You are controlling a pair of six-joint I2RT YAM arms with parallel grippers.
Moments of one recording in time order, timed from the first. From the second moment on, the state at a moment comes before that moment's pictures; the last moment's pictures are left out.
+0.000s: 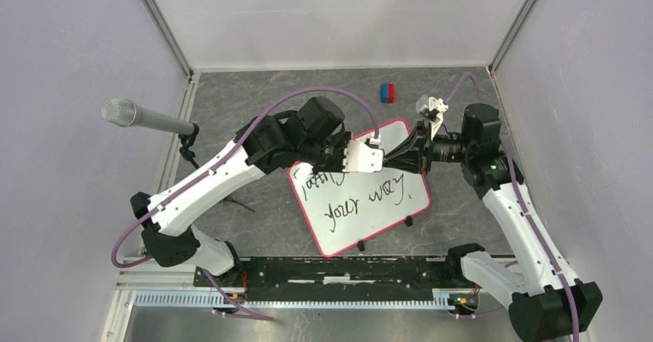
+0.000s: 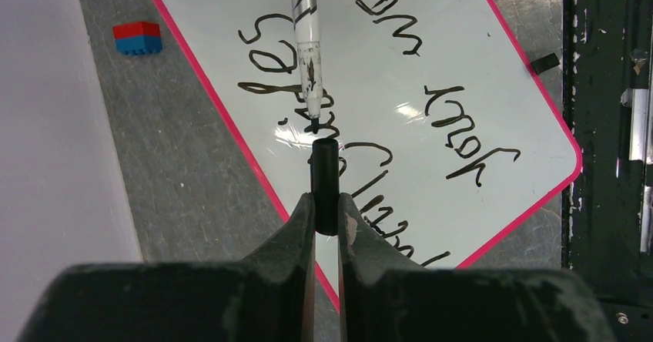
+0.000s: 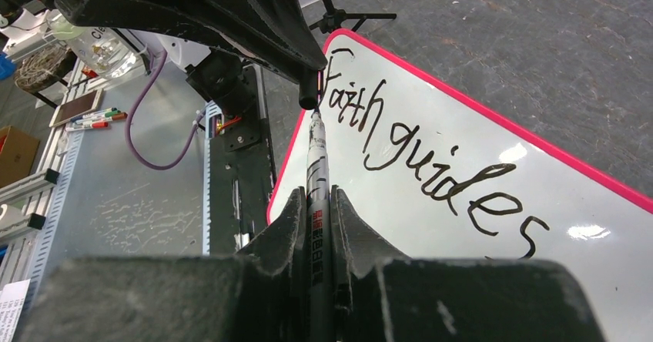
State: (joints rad) left arm -1.02 1.47 1.75 -1.09 0.13 0.76; right arm 0.21 0.97 0.95 -0.32 -1.18 0.00
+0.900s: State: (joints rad) left arm -1.03 1.54 1.81 -1.11 0.15 0.69; right arm 0.27 1.00 0.95 -0.34 -1.15 -0.03
